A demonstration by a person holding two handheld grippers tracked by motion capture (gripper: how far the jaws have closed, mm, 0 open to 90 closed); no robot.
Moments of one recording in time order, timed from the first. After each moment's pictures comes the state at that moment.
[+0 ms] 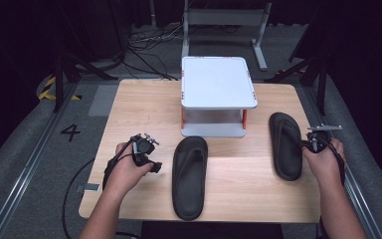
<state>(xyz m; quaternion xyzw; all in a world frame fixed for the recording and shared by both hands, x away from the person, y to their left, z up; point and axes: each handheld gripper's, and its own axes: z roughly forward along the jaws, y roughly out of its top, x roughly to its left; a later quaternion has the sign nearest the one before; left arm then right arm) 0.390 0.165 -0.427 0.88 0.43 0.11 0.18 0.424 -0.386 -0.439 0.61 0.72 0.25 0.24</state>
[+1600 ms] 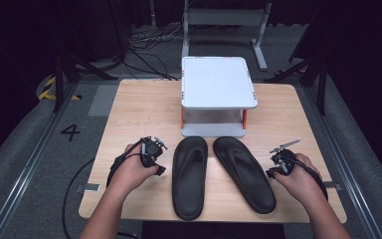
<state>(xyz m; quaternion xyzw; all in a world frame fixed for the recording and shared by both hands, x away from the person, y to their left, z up) 0.392 0.144 -0.431 0.91 0.38 0.05 0.14 0.367 -0.277 -0.439 0.49 0.85 0.18 0.08</state>
